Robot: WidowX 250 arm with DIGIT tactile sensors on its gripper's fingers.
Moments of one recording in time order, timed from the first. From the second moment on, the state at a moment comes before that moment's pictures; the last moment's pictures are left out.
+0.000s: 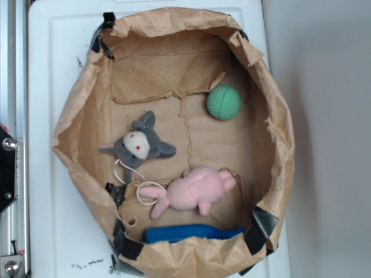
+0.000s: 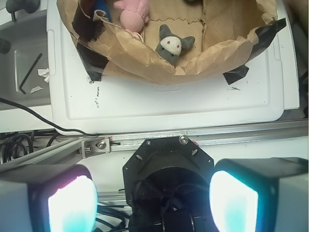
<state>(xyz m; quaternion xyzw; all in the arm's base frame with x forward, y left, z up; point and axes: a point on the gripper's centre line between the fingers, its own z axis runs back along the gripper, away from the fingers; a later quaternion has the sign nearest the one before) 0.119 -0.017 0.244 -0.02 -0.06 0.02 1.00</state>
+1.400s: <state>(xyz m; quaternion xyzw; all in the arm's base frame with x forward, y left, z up) 0.253 0.015 0.246 0.01 -0.12 0.03 0.99</state>
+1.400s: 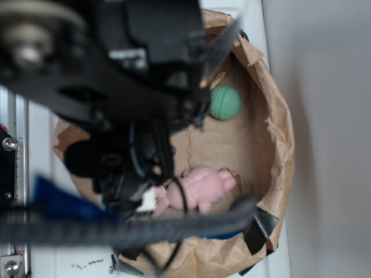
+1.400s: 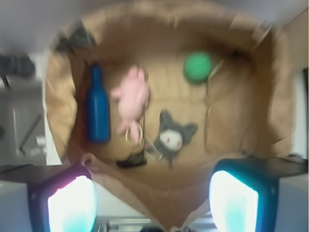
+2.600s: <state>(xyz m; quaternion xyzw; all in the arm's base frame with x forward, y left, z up) 0.276 0.019 0.136 0.03 -0.13 0.02 0.99</state>
